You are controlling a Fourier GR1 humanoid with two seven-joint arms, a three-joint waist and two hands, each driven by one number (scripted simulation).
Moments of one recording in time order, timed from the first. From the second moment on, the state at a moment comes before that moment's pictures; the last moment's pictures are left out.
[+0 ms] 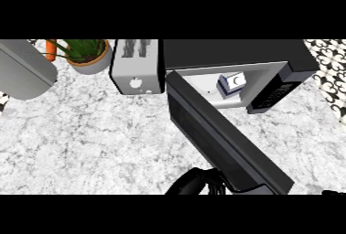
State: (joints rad) left arm -0.35 0.02 -1.06 -1.12 0.16 0.29 -0.21; right arm 0.05 -0.52 -0.24 -0.89 -0.27 0.37 -0.90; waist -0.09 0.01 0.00
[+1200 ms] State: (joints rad) left arm -0.80 0.00 -1.00 -1.03 0.44 0.54 -0.22; right arm -0.04 -0.59 -0.14 -1.14 -0.39 0.42 -0.73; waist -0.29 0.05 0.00
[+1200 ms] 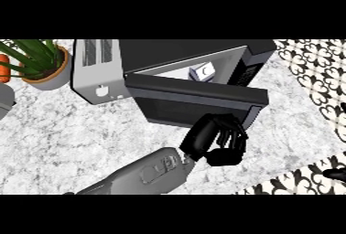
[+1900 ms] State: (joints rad) left arm -1.00 0.01 -0.93 -0.90 0.55 0.59 -0.20; right arm -0.14 -0.62 -0.11 -1.22 -0.48 0.49 -0.64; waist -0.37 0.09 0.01
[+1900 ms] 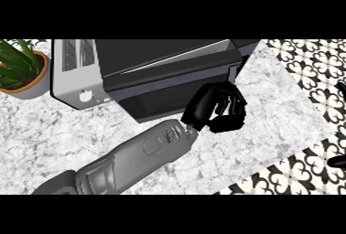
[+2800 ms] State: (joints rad) left arm -1.13 0.02 -0.90 -0.79 0.65 0.61 -0.22; right arm -0.25 -0.70 0.01 -1.40 -0.53 0.64 -0.51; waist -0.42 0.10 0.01
